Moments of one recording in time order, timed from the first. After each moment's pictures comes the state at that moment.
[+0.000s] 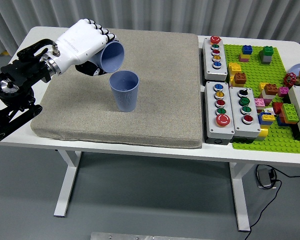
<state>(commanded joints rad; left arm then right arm) -0.87 0.58 -0.62 -1.15 2.15 0.26 -0.05 0.16 -0.04 2.13 0.21 -2.27 -0.02 -0.23</state>
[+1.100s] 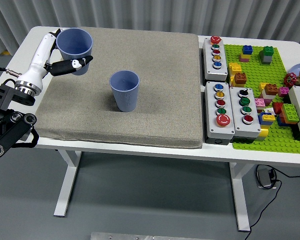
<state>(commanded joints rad) -0.49 0.41 -1.02 -1.14 1.42 0.34 -0.19 0.14 -0.04 2.14 0.21 -2.27 -0.02 -0.23</state>
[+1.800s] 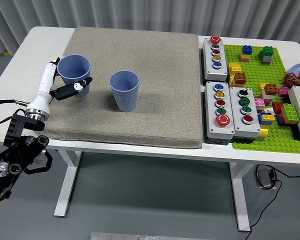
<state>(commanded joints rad) -0.40 0.26 -1.10 -1.01 1.37 0.36 -0.25 0.14 -0.04 2.15 0.21 -2.27 -0.01 -0.23</state>
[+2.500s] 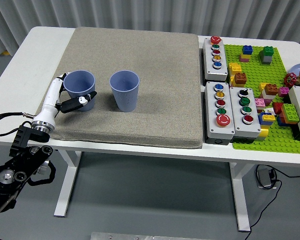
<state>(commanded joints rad) -0.37 0.23 -1.09 -0.96 1.35 0.31 -0.31 0.14 -0.04 2.15 0.21 -2.27 -0.02 -0.23</state>
